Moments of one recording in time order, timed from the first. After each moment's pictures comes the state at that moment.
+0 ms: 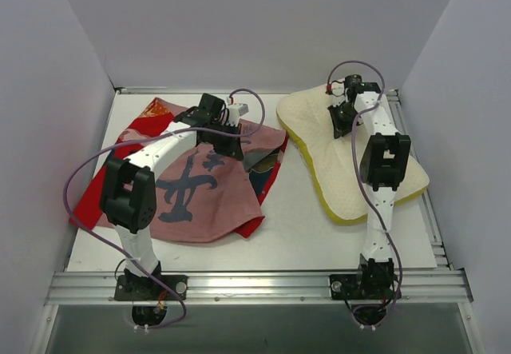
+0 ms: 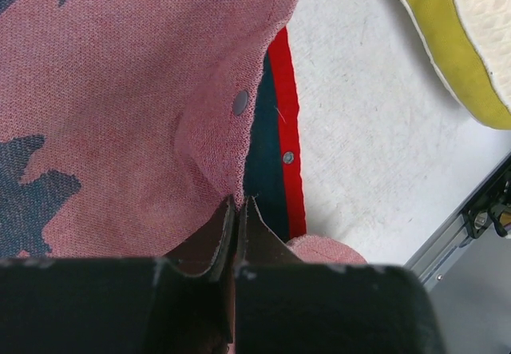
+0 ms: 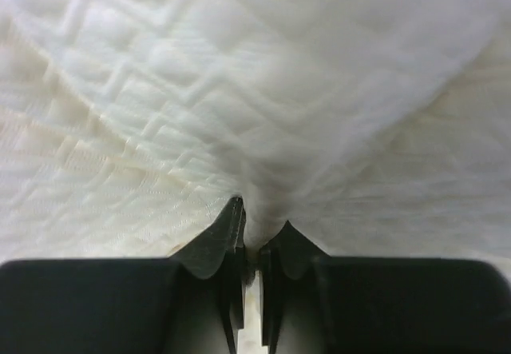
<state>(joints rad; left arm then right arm) -0.44 1.87 1.52 -0.62 0.46 -0.14 0.02 2.44 2.22 -1.06 -0.12 -0.29</state>
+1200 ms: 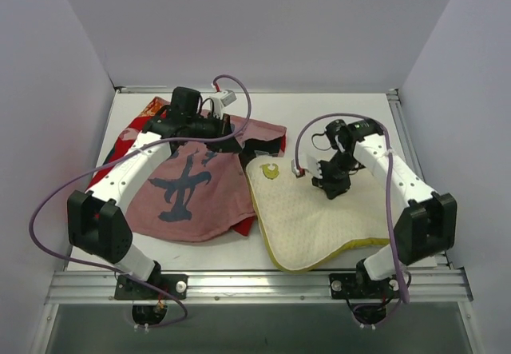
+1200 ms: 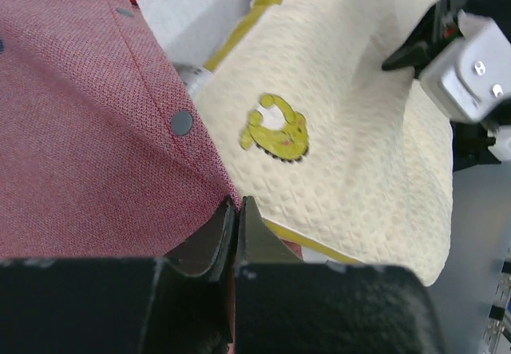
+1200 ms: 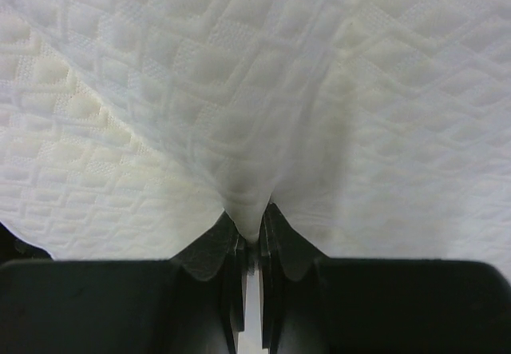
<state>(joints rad) -0.39 1.57 1.42 -0.56 0.70 -0.14 0.32 1.51 1.28 -1.35 -0.33 -1.26</state>
